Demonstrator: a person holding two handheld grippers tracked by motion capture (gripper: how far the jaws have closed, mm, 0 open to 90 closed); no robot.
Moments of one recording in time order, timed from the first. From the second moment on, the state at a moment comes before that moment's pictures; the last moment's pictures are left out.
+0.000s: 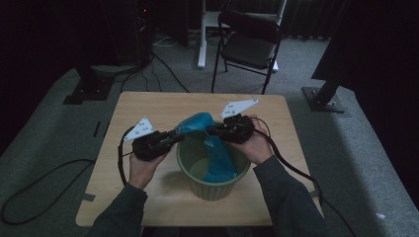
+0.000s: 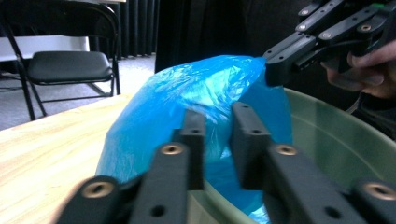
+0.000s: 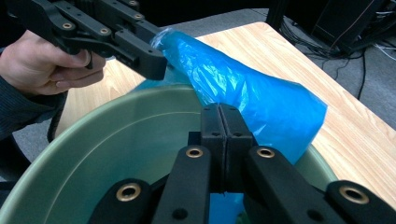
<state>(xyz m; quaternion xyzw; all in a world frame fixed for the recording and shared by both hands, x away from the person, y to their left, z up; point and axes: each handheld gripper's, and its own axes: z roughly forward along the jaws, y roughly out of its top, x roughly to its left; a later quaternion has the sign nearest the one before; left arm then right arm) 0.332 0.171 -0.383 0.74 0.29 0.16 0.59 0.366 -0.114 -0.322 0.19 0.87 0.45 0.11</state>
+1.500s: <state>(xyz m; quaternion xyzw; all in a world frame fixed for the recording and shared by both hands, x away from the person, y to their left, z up) 0.330 0.185 -0.395 0.77 0.32 0.17 0.53 0.357 -0.111 -0.320 0.15 0.88 0.44 0.11</state>
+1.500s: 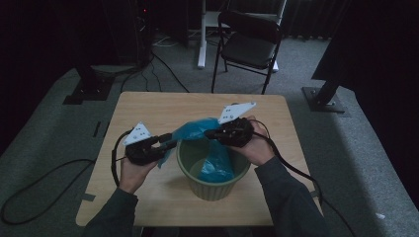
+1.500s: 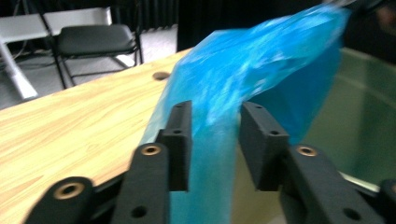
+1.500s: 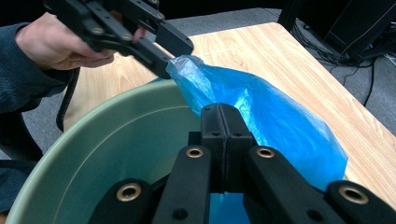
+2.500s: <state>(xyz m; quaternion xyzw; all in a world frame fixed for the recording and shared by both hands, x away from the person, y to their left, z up) 0.328 0.160 -0.368 0.74 0.31 0.21 0.56 0.362 -0.113 -0.315 0.17 0.86 0.48 0.08</state>
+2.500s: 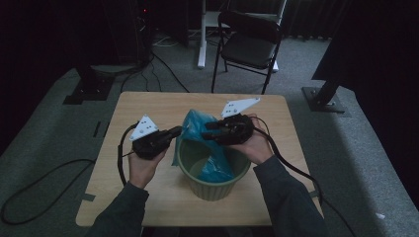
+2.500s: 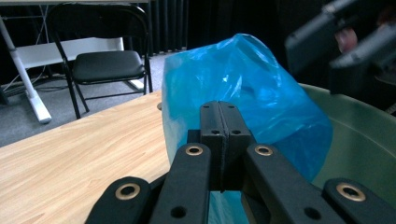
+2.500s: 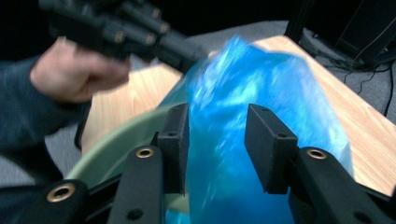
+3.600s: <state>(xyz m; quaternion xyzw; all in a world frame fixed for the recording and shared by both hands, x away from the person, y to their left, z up) 0.303 0.145 -0.357 0.76 0.27 0.25 0.54 0.361 -0.101 -0.312 0.18 0.86 0.45 0.13</state>
